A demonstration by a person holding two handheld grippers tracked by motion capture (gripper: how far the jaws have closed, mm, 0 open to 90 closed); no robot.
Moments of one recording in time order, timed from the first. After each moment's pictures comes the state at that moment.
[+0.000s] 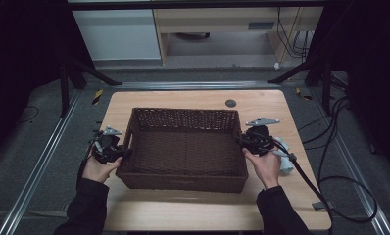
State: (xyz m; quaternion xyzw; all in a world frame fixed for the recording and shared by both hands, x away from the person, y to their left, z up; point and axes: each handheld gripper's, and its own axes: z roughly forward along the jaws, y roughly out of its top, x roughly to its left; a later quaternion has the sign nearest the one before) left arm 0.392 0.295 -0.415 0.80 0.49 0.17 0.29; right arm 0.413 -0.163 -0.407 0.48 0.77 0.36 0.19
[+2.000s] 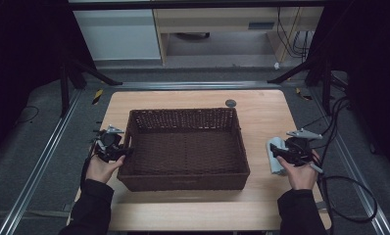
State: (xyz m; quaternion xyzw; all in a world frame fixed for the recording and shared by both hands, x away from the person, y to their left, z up) left arm 0.396 0.290 -0.418 0.80 0.51 0.17 0.27; right arm 0.393 -0.267 -0.435 0.56 0.72 0.33 0.25
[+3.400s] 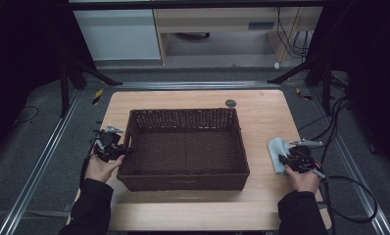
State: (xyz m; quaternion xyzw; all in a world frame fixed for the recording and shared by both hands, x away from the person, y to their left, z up) left arm 0.397 0.294 -0.419 0.79 0.51 0.15 0.29; right arm 0.397 -0.297 -0.485 0.58 0.73 0.30 0.19
